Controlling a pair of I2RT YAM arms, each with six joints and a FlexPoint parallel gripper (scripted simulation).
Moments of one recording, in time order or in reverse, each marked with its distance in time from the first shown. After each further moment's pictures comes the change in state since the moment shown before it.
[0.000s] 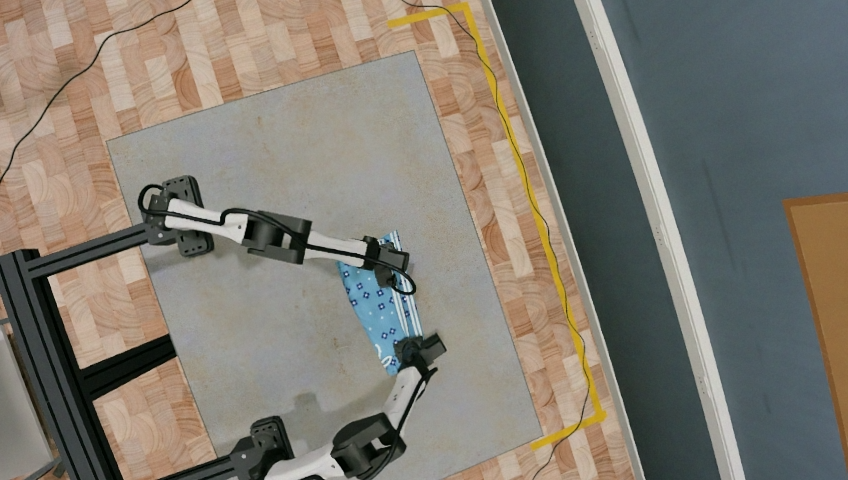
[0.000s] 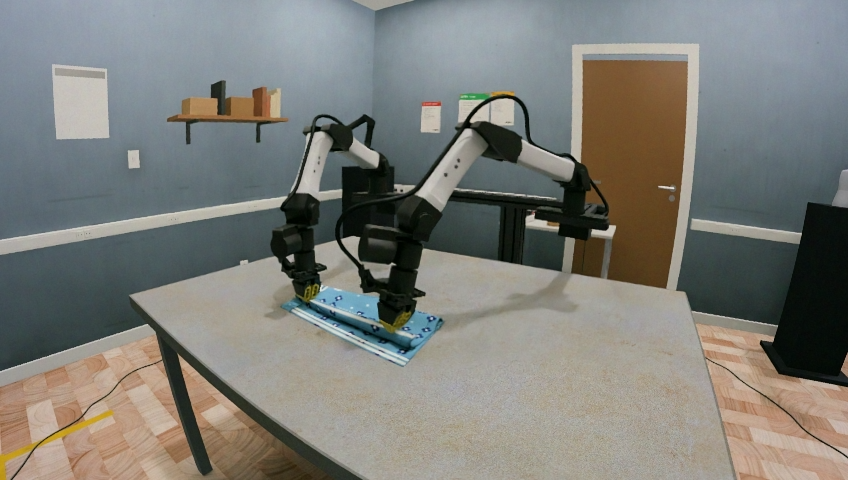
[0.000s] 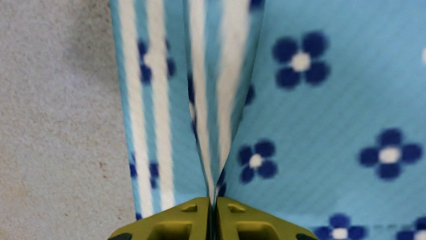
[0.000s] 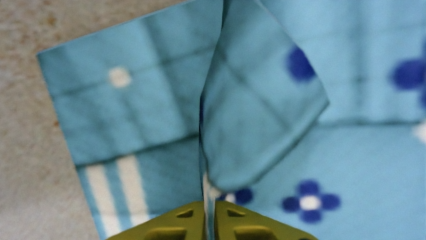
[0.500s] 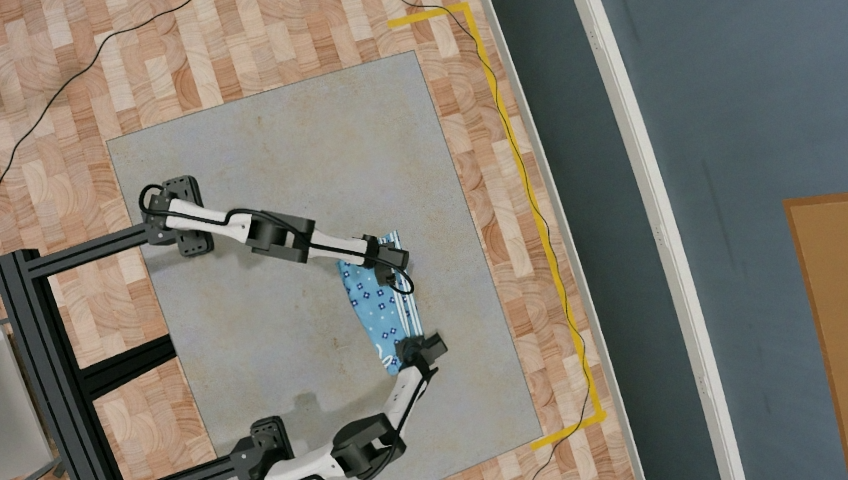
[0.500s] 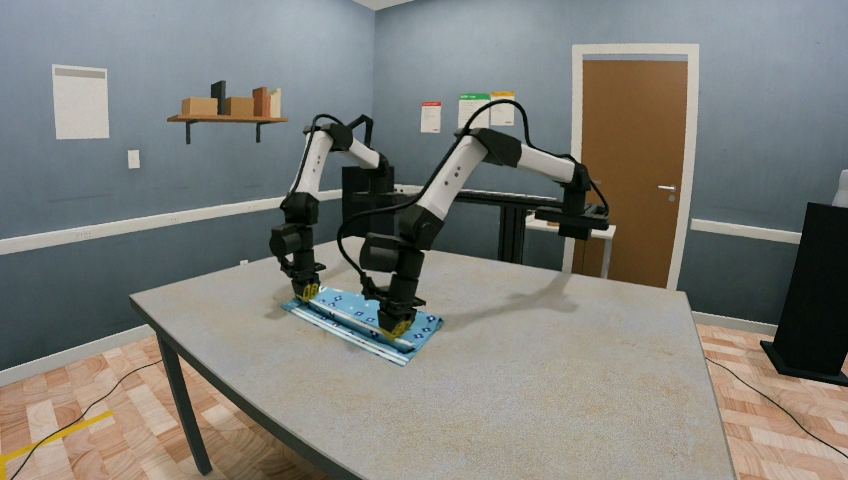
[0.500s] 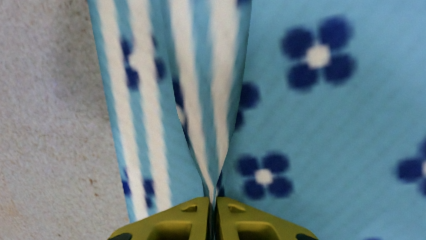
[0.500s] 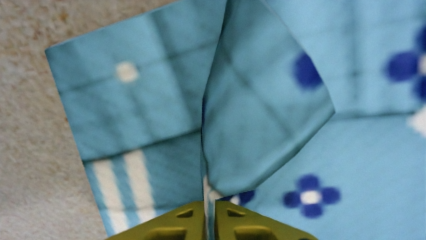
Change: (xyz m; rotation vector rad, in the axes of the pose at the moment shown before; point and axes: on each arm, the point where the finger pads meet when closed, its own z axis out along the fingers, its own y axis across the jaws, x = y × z) left arm 0.004 0.001 0.017 -0.021 -0.008 0.048; right arm 0.001 0.004 -0.003 -0.002 0.001 0.004
